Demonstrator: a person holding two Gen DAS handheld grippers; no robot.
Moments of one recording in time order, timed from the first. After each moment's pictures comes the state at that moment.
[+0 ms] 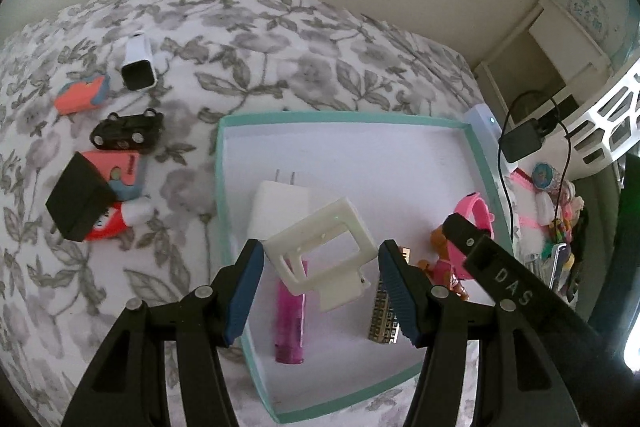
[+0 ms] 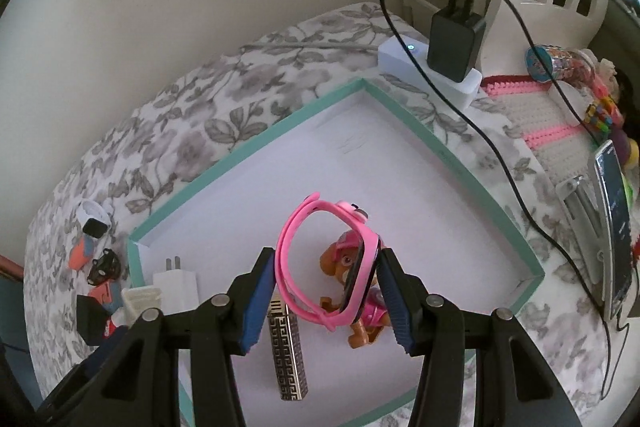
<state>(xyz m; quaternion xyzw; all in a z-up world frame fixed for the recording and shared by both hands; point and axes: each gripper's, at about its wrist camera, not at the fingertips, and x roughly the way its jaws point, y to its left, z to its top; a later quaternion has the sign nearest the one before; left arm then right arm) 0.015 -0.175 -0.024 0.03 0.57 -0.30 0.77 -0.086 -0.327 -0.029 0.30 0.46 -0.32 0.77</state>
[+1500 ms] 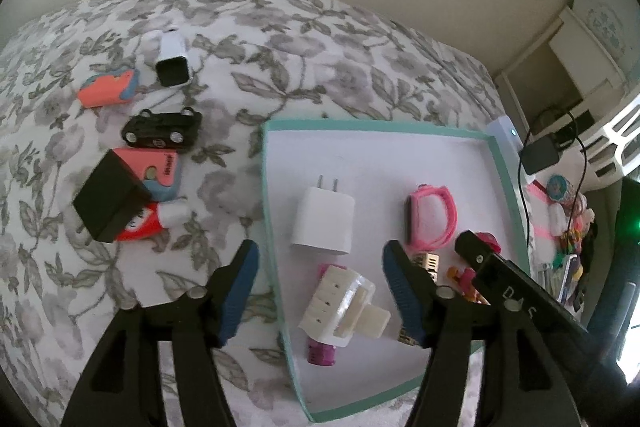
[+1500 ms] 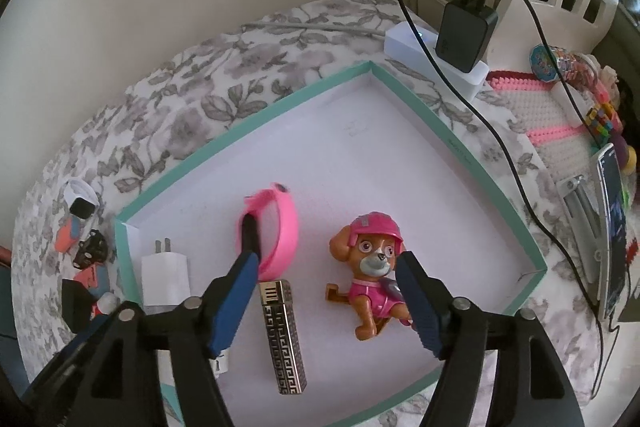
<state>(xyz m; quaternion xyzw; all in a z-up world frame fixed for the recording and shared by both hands) 0.032 -0.151 -0.023 0.02 0.58 -0.26 0.77 -0.075 -0.323 -0.039 0.27 0.49 -0.32 0.76</state>
